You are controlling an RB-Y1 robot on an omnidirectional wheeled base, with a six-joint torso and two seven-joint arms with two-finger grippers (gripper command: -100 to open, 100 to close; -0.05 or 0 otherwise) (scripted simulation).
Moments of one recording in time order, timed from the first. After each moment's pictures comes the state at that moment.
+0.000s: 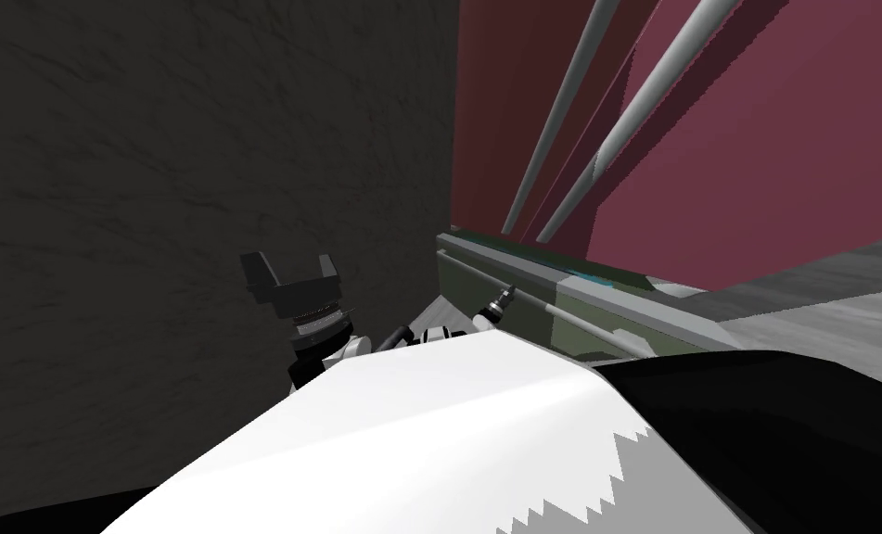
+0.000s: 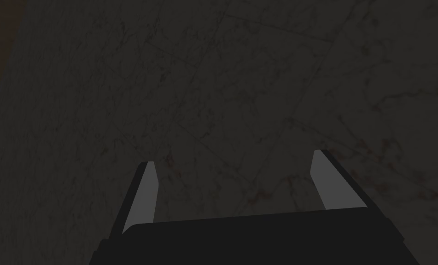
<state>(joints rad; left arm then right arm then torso) 0.52 -0.03 -0.03 -2.39 0.01 -0.61 0.13 -0.01 -0.23 0.28 -0.97 1.97 1.52 0.45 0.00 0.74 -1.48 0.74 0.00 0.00</state>
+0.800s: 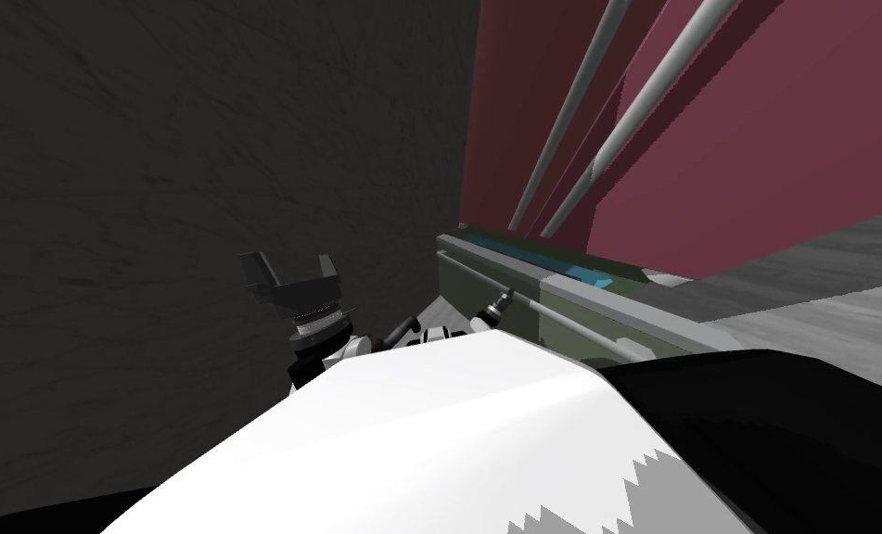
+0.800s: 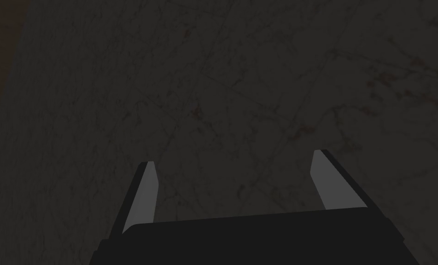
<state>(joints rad) 0.52 -0.03 -0.03 -2.39 0.01 -0.61 0.13 0.04 -0.20 0.29 -1.03 1.98 1.55 0.51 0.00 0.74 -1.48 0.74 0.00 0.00</state>
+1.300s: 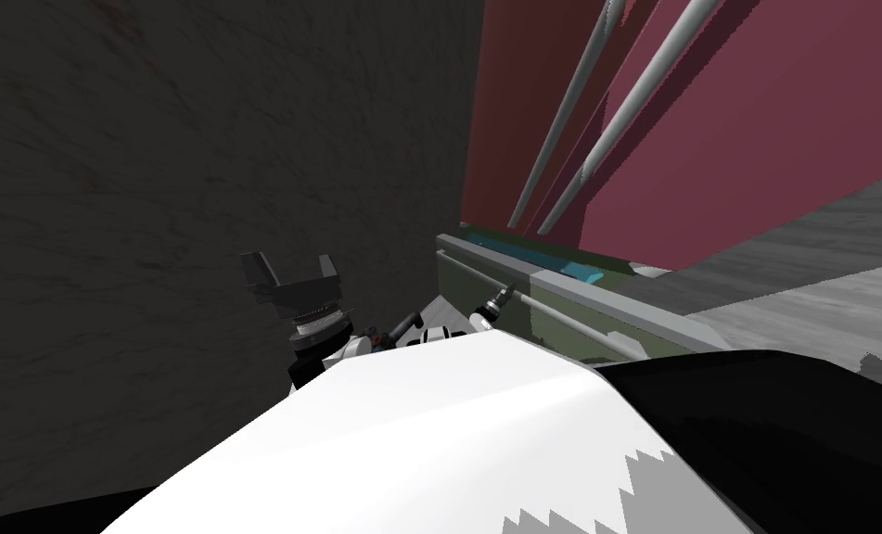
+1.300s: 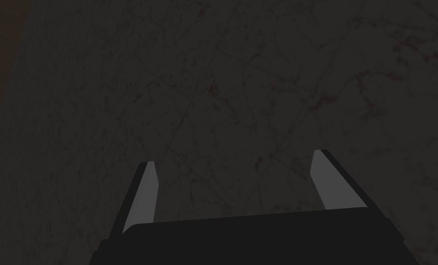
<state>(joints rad) 0.52 -0.03 -0.03 -2.39 0.01 -0.61 0.13 0.02 -0.21 0.29 -1.09 1.96 1.52 0.58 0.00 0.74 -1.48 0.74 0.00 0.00</state>
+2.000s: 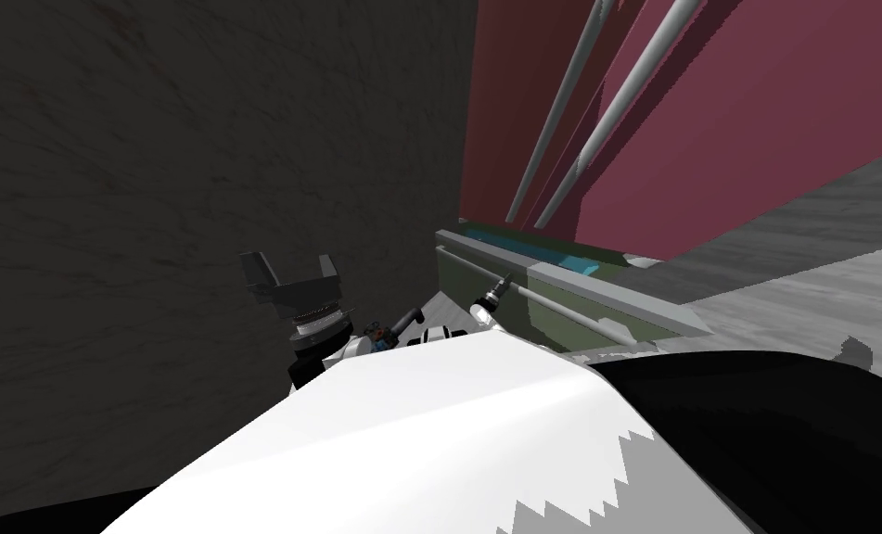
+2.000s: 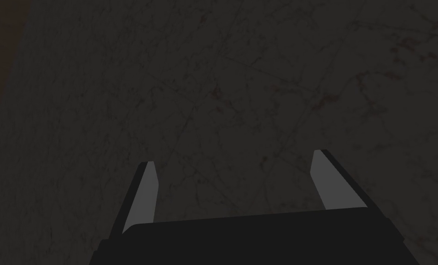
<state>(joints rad) 0.52 -0.03 -0.03 -2.39 0.01 -0.61 0.13 -0.06 -0.23 0.26 -1.12 1.91 1.40 0.67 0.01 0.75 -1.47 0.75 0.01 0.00</state>
